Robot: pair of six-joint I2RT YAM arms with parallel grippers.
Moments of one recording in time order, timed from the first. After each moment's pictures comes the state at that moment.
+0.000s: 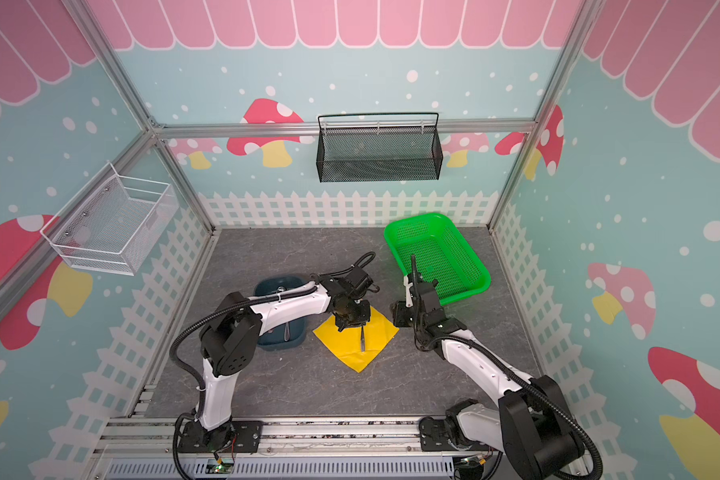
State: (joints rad) left arm -0.81 2.09 1.56 -0.71 0.15 -0.88; right arm 0.39 1.20 0.62 -0.13 -0.09 0.38
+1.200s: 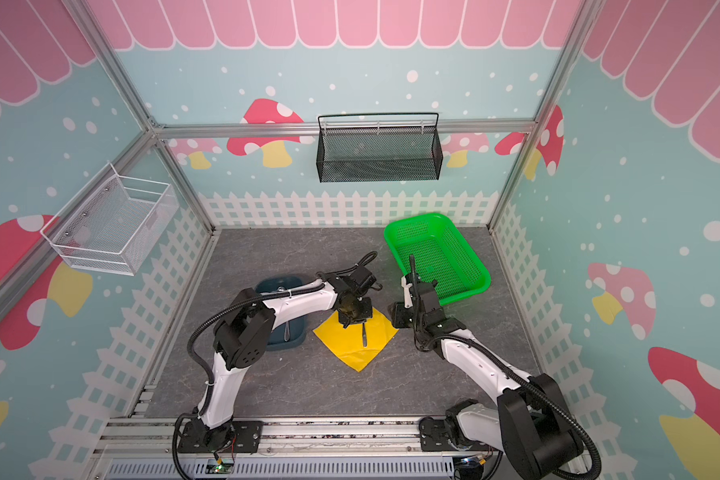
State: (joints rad) left arm -0.79 2.18 1.64 -0.72 0.10 -0.90; right arm 0.39 1.21 0.62 -0.12 -0.12 0.36
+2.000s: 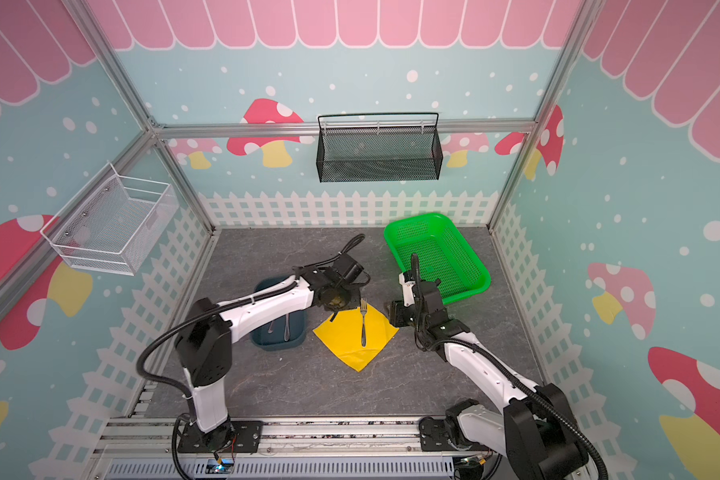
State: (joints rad) left arm -0.77 1.84 1.52 -0.73 -0.12 -0.84; right arm 0.39 1.16 0.62 -0.08 -0.22 0.32
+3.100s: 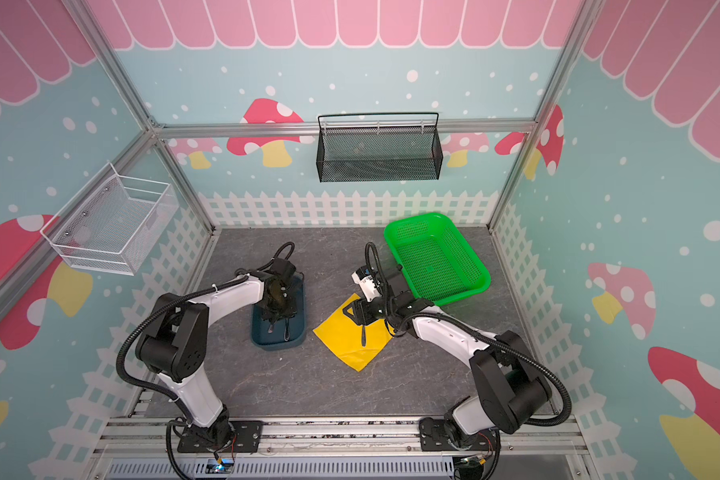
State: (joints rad) left arm -0.33 1.81 1.16 -0.76 -0.03 -0.57; right arm 0.57 1.47 0.86 -0.10 -0.44 0.22
